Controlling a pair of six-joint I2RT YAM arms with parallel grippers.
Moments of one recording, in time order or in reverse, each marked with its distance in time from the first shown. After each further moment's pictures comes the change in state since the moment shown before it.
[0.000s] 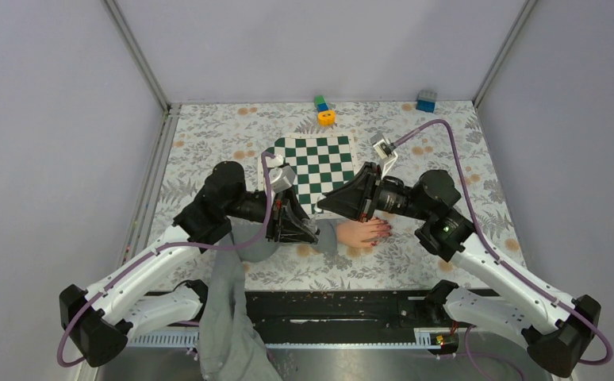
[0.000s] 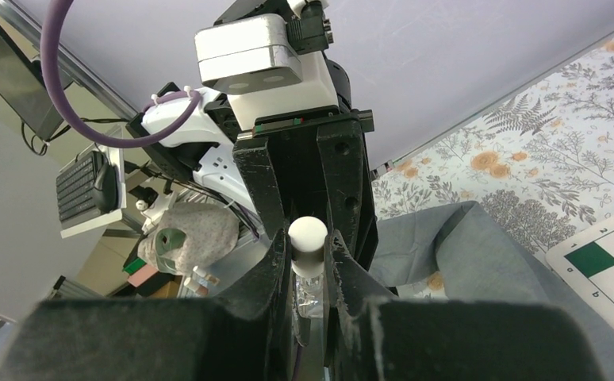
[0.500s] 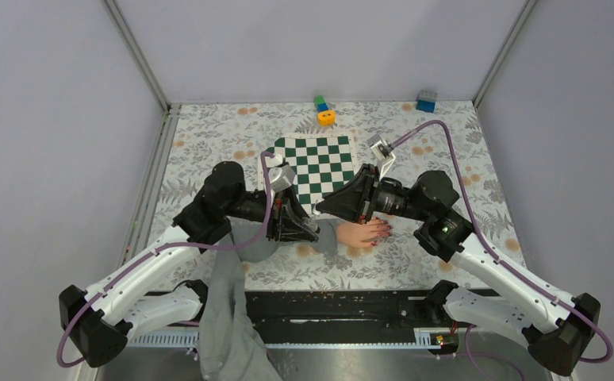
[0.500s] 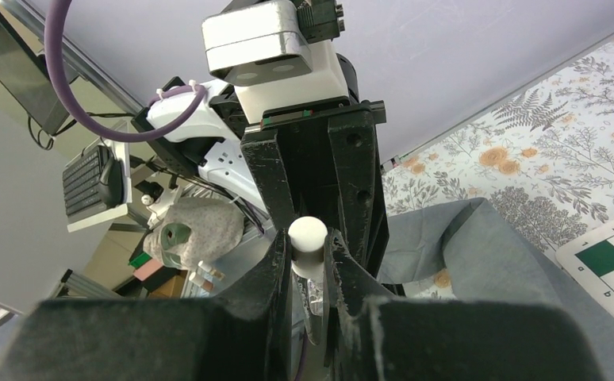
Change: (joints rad) left arm 0.000 -0.002 0.000 0.000 -0.021 0.000; right arm 0.018 0.007 0.000 0.000 -0.003 0.003
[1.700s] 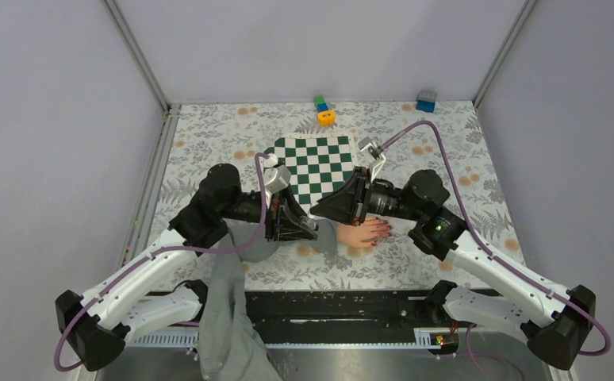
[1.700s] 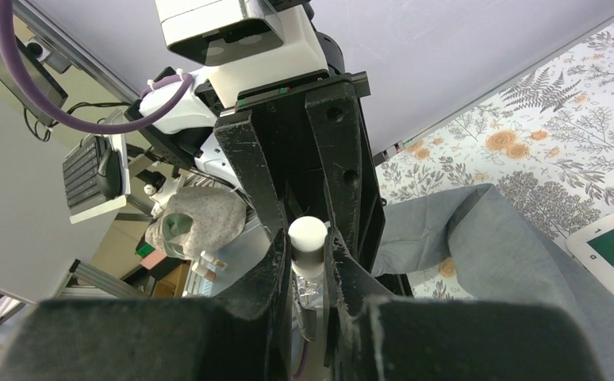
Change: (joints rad) left arm -0.001 -0.031 -0.008 0.000 -0.045 0.011; right arm 0.031 0.037 0.000 -0.005 0.004 -0.006
